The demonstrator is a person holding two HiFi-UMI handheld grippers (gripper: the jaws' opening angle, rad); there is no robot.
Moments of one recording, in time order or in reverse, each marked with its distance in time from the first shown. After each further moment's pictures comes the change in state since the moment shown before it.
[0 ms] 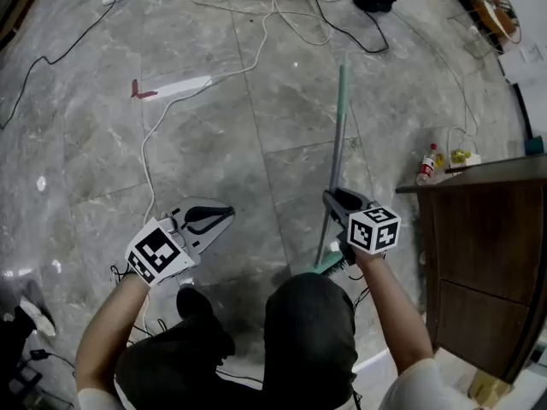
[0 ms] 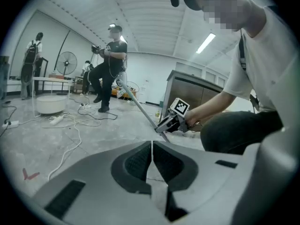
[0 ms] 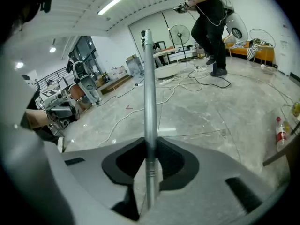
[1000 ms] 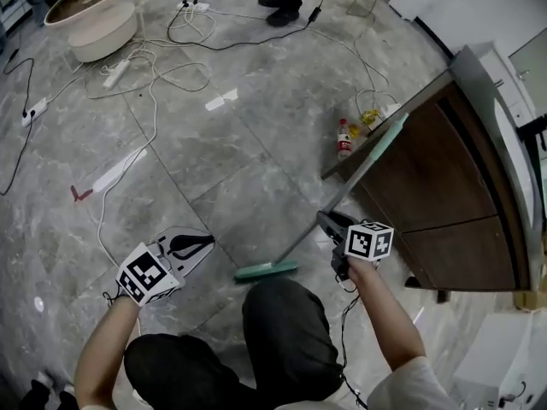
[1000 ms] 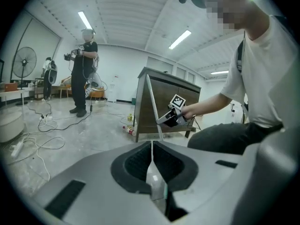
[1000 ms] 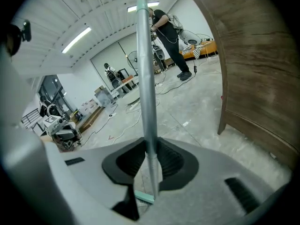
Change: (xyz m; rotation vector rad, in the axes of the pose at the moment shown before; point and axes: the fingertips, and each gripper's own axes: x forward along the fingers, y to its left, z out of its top) left arm 0.096 -0.085 0.116 0.170 0.080 -0.368; right arm -0.228 -0.101 -0.034 0.433 -0.264 -0.235
